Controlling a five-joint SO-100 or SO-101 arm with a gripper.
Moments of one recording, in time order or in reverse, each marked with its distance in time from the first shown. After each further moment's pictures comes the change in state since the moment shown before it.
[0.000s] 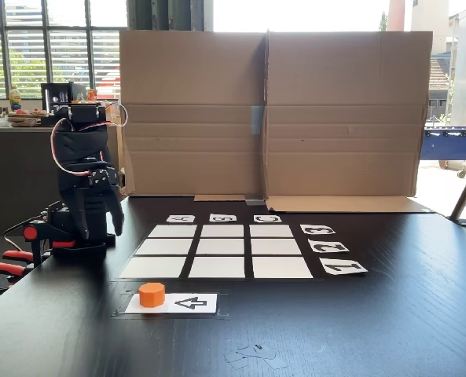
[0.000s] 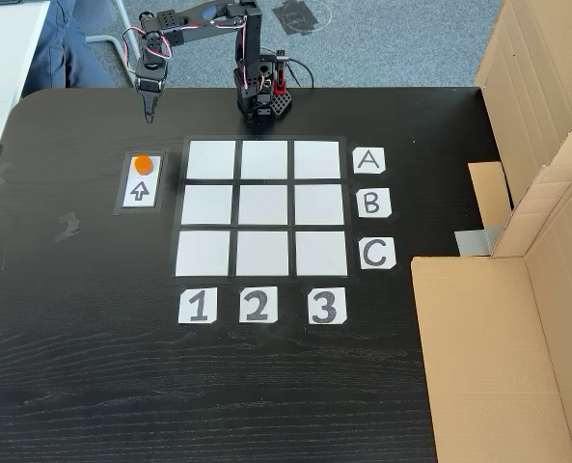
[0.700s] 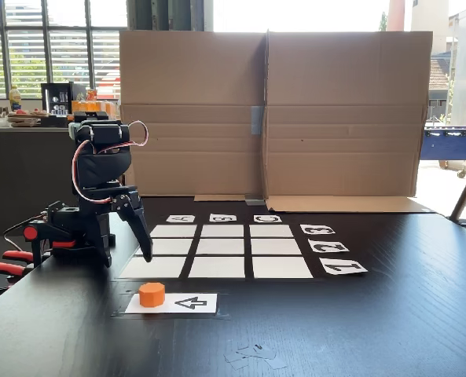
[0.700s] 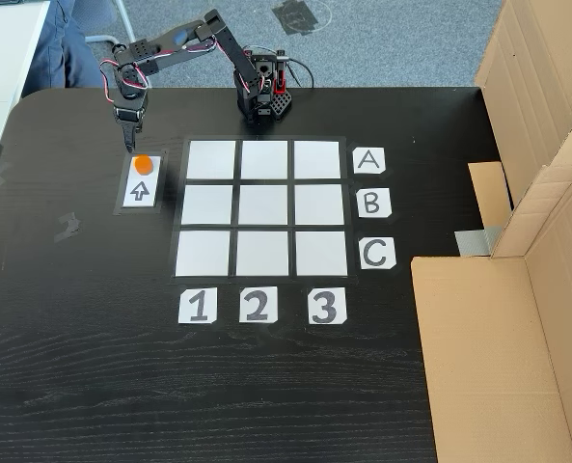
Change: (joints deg) arm -4.4 -28.7 -24.6 0.0 7.7
